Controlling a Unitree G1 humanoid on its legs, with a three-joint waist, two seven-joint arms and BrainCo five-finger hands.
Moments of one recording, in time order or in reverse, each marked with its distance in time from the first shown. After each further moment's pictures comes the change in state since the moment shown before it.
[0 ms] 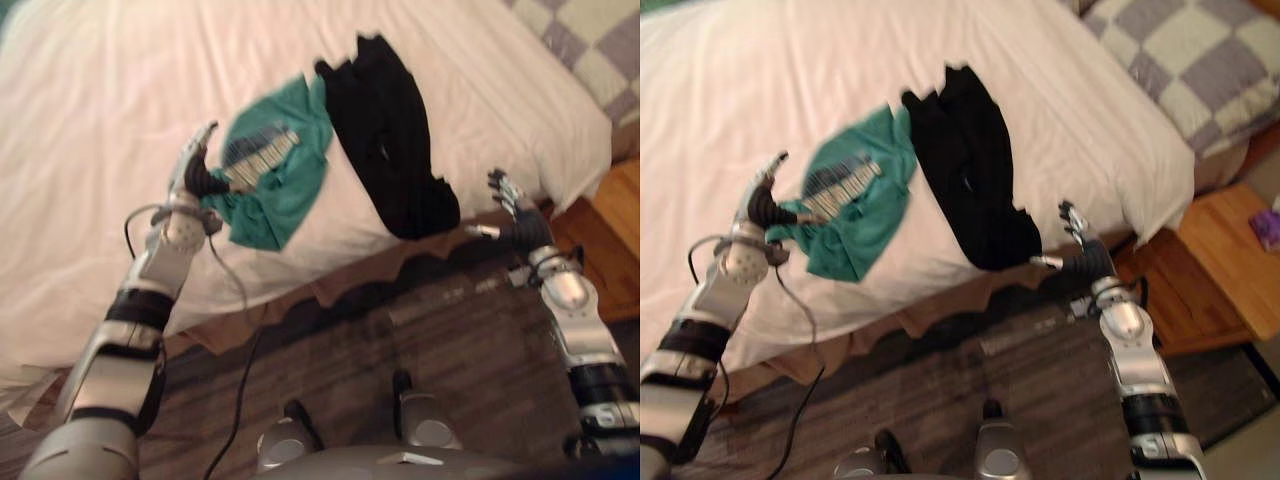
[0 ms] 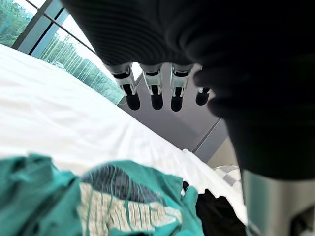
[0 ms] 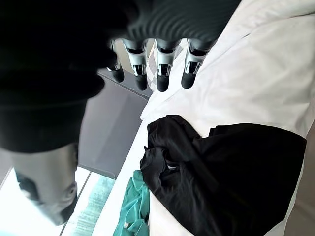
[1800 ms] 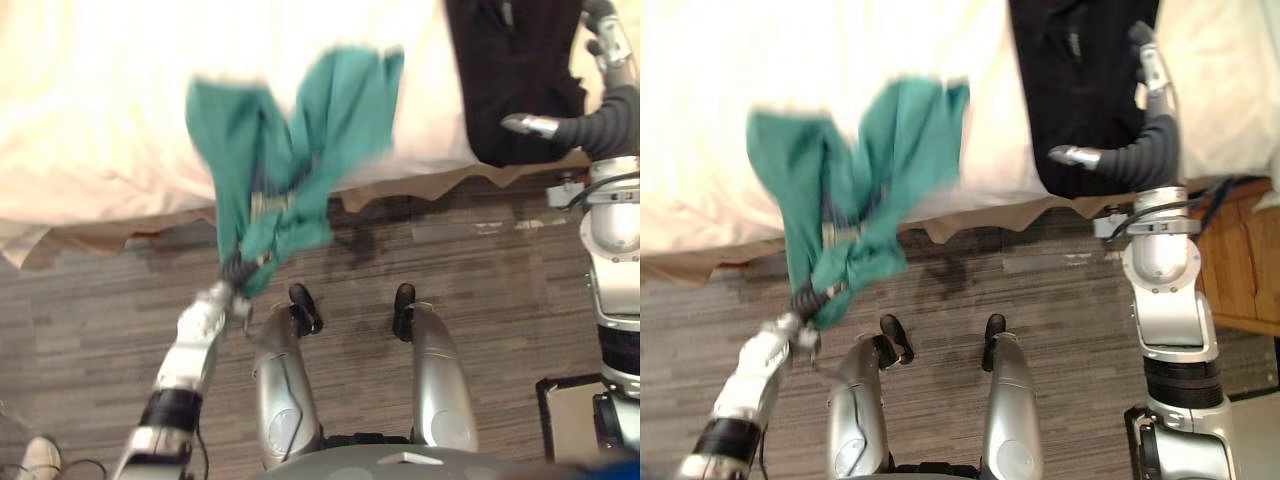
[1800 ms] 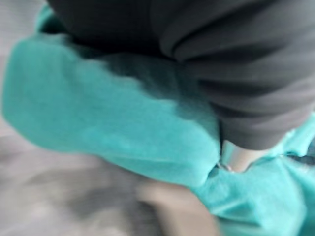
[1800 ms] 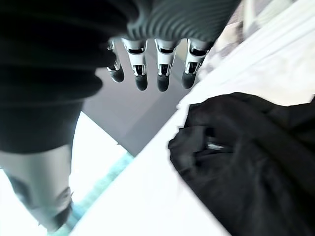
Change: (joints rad) left arm 0.710 -0.312 0.174 -0.282 -0.392 0.130 -0.386; right arm -0.136 -0.131 -0.122 -0.416 -0.206 0.284 -0.260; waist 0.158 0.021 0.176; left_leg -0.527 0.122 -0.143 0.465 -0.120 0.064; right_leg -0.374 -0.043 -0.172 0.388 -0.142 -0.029
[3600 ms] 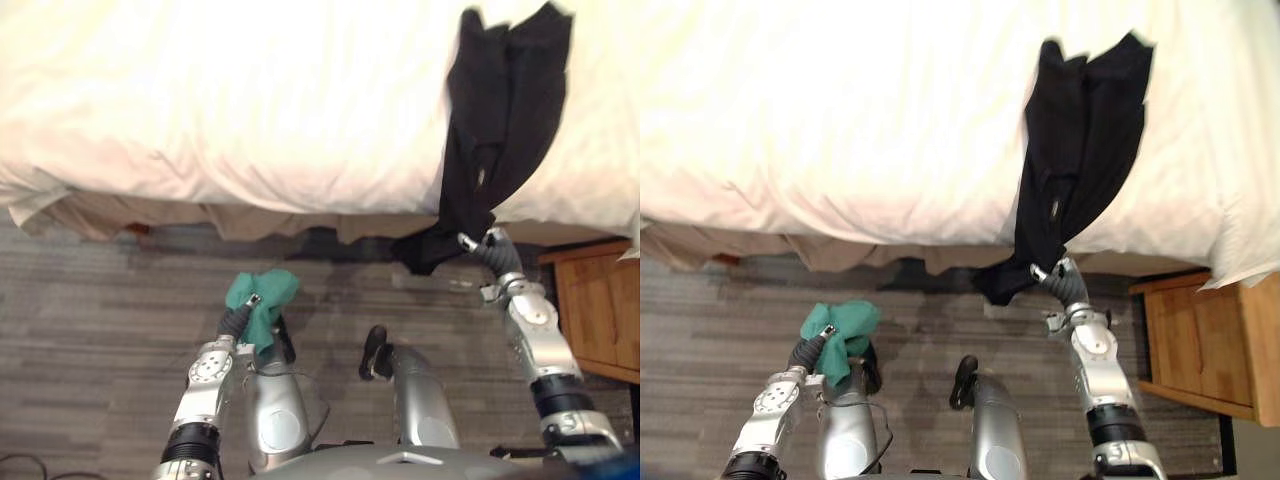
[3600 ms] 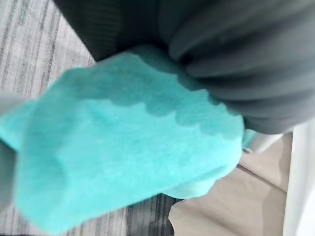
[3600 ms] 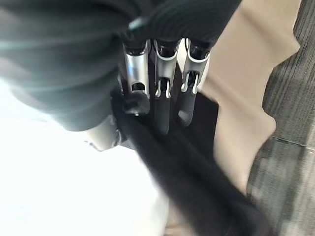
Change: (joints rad) left arm -0.007 -0.142 0.109 0.227 0.030 0.001 0.114; right arm 0.286 0.366 0.116 0.589 0.300 -0.200 0.232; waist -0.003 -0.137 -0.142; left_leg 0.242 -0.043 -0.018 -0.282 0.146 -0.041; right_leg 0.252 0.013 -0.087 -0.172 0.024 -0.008
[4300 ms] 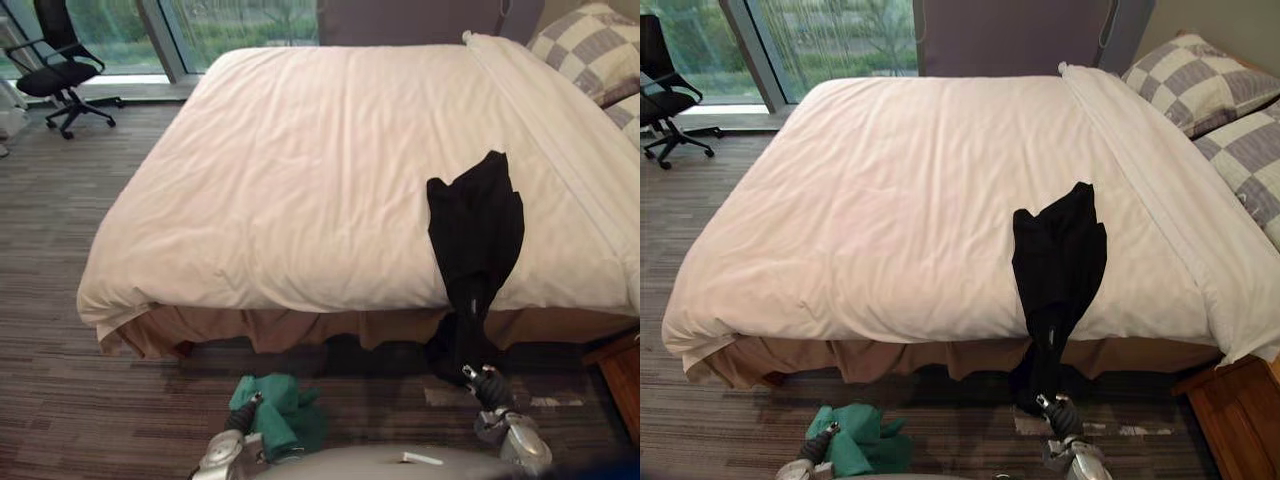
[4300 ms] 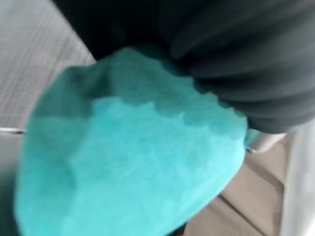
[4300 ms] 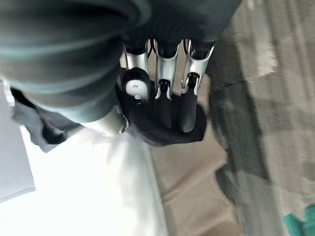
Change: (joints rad) left arm 0.149 -0.080 -0.024 0.400 -0.095 -0.065 0.025; right arm 0.266 0.155 -0.196 0.575 0.071 -0.133 0.233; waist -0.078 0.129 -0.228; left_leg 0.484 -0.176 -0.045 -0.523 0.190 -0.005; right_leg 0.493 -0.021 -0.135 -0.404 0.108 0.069
